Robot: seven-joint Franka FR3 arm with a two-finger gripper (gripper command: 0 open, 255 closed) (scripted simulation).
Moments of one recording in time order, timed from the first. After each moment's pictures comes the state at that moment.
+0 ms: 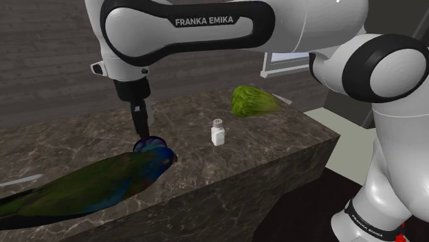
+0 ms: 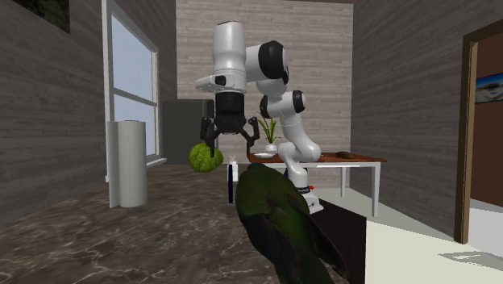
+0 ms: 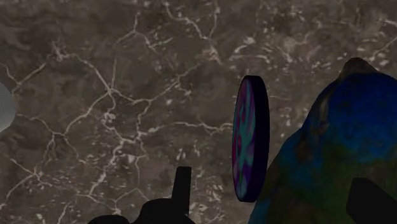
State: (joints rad) arm 0.43 0.50 0.31 -1.13 -0.12 1.63 -0.49
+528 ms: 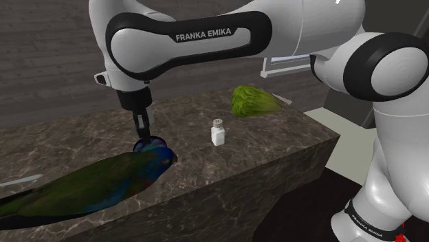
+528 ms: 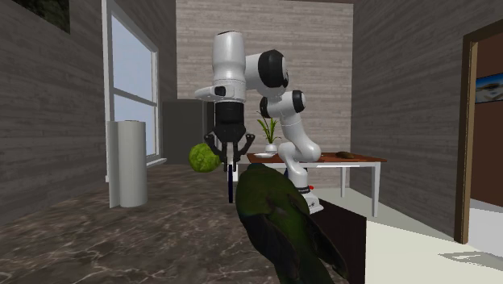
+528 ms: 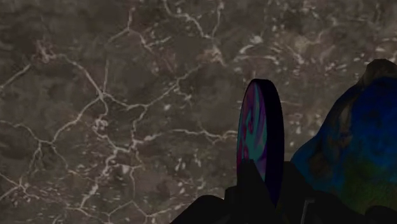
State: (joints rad) arm 0.42 0.49 0.31 -1.20 -0.12 1.70 -0.49
